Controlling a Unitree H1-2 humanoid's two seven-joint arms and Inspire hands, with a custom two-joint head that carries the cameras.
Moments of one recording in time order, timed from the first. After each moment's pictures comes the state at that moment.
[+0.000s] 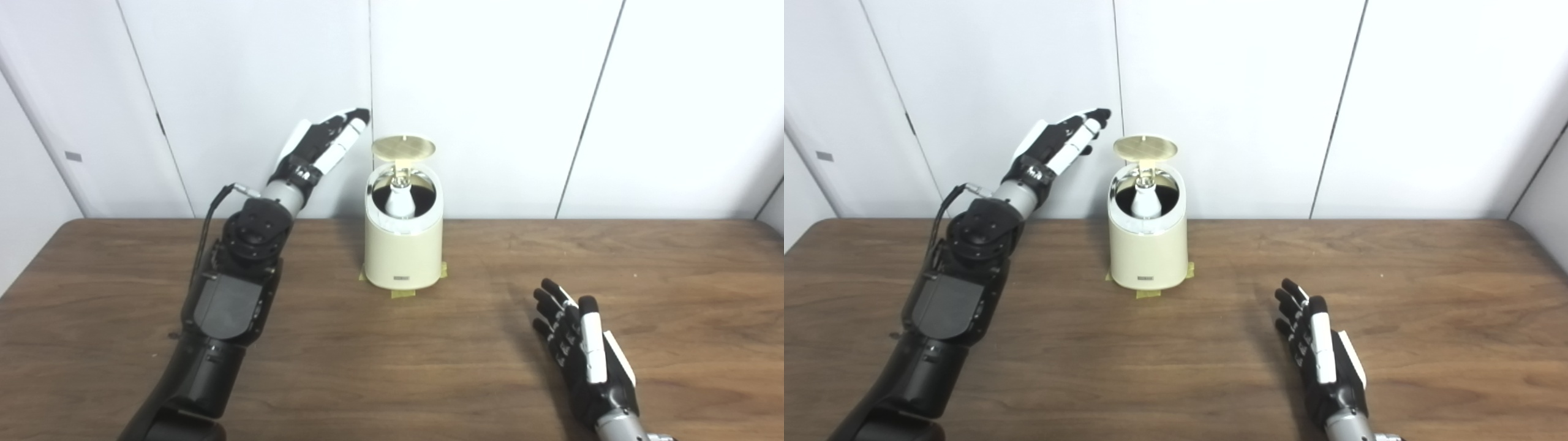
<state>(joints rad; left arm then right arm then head) -0.81 0.19 -0.13 0.28 0.17 0.30 -0.14 0.01 -0.07 -0.05 -0.20 0.12 0.23 0.05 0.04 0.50</state>
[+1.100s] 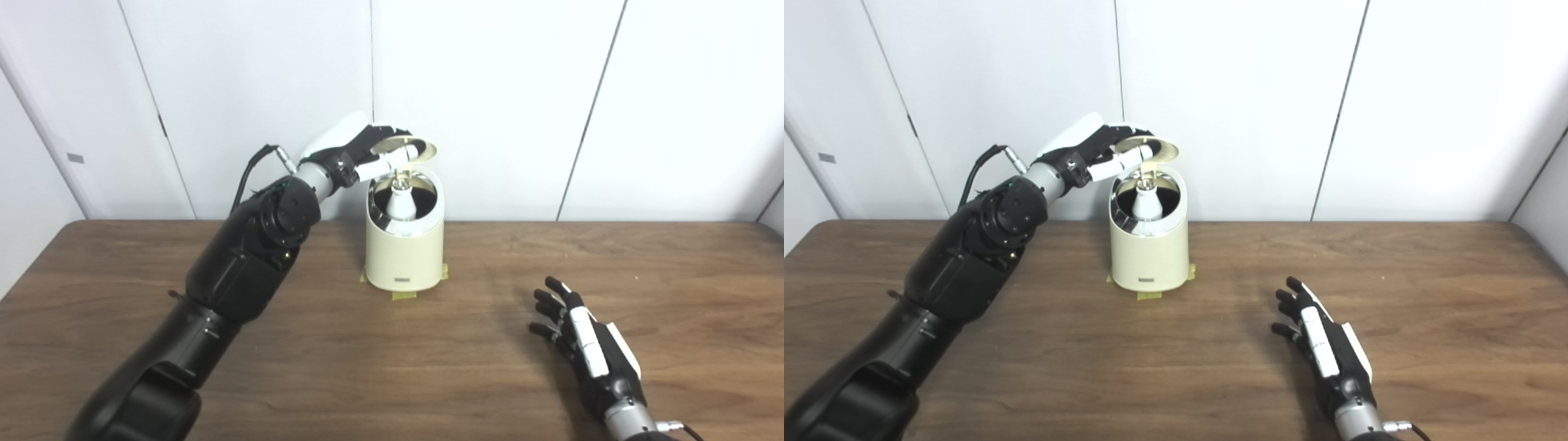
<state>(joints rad) -0.91 0.33 -0.45 0.20 0.56 0.31 -0.35 -0.03 -0.11 -0.05 -0.17 0.07 0.26 0.05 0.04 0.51</state>
